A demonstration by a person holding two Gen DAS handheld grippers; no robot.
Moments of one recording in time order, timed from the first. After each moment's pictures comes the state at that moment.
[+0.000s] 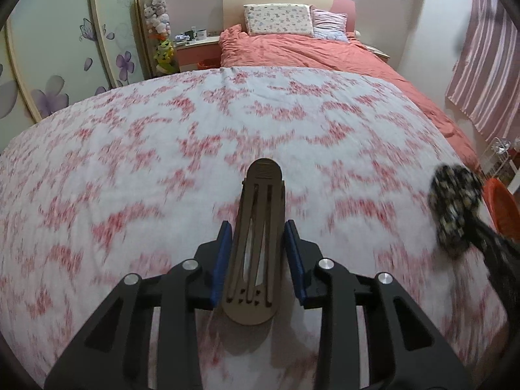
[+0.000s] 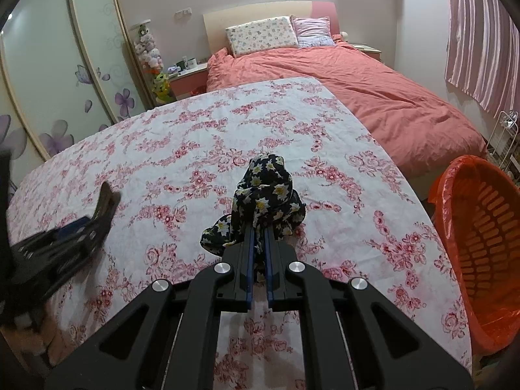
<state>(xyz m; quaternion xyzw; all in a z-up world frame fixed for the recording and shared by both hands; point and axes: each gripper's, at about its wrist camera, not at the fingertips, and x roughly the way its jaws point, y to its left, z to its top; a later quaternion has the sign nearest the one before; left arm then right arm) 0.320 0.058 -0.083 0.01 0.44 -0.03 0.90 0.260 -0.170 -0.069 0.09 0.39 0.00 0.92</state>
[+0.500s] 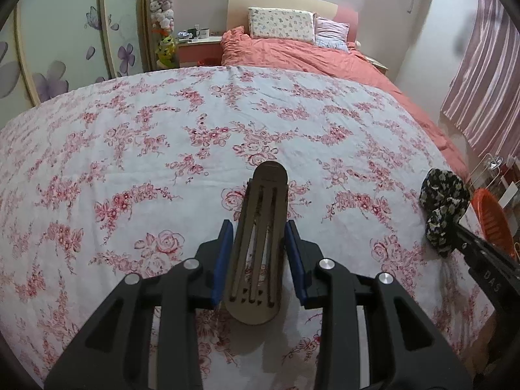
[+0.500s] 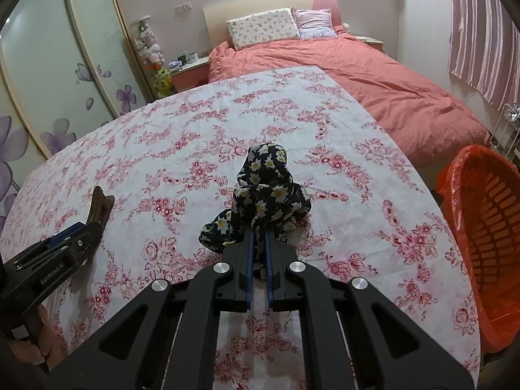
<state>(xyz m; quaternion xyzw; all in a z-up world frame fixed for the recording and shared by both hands) 0.311 0.073 -0.084 -0.04 0.43 -0.04 0.90 0.260 -0.174 -0.078 0.10 0.40 0.01 0.91</state>
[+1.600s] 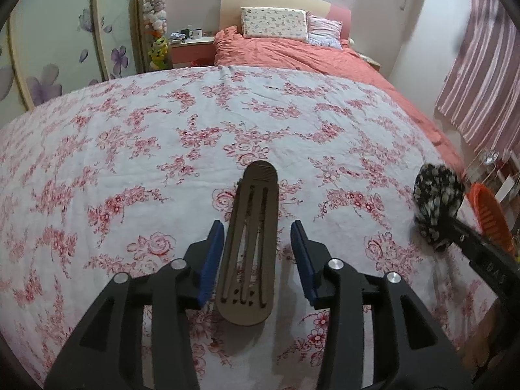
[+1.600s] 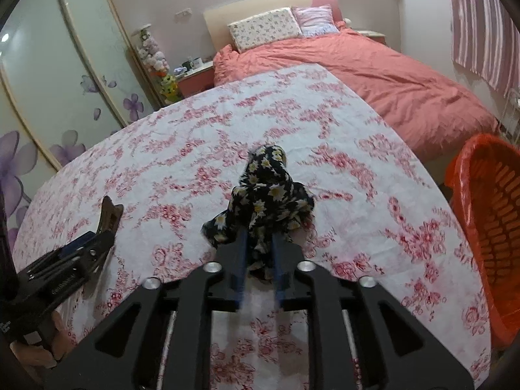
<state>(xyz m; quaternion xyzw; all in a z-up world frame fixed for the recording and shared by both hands) 0.313 0.063 -0.084 -0.02 0.43 -0.05 0.90 0.258 -0.178 -0.073 0.12 0.39 0.03 0.91</state>
